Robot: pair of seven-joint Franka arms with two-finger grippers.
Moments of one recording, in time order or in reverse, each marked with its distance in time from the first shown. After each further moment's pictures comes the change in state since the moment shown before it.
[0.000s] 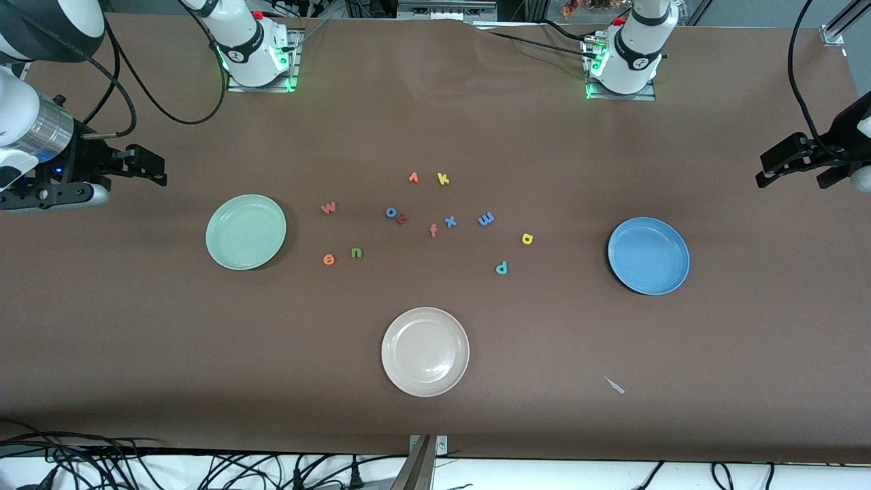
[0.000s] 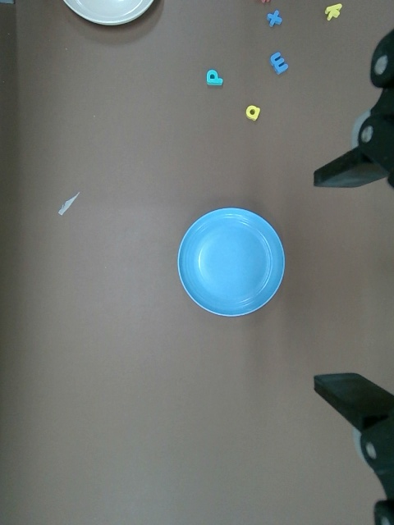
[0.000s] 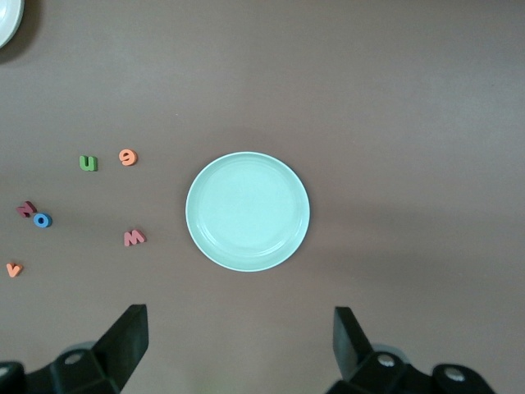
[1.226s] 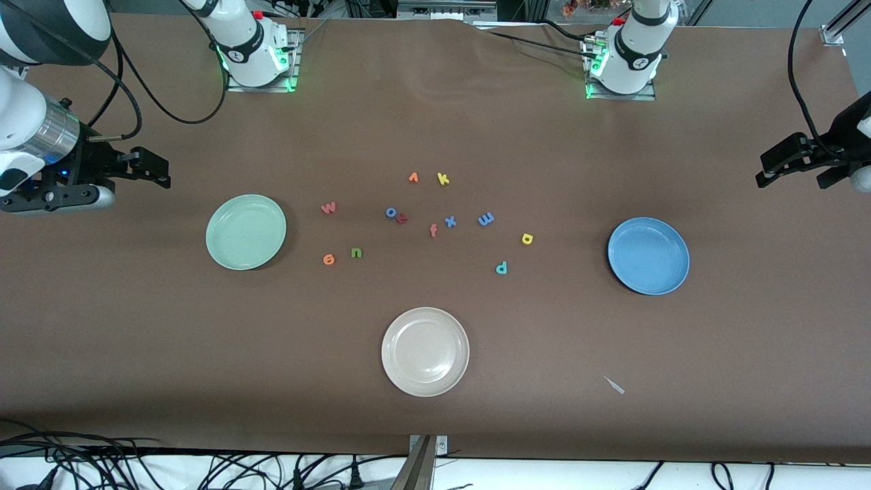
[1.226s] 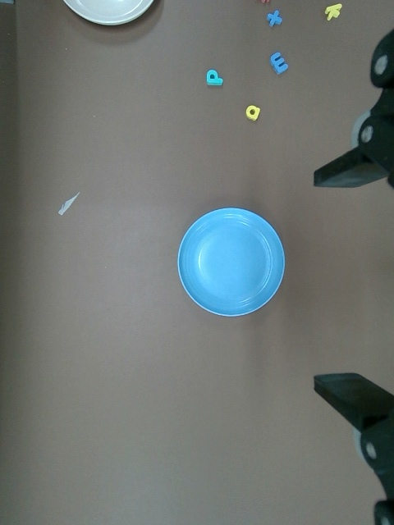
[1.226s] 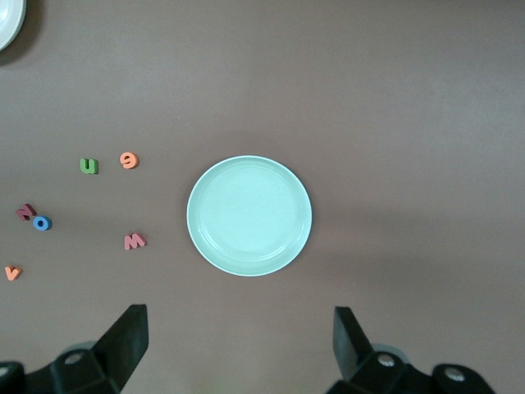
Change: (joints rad) left arm 0.000 0.000 0.000 0.000 0.000 0.000 0.000; right arm 0.003 0.000 0.002 -0.014 0.000 0.022 0.000
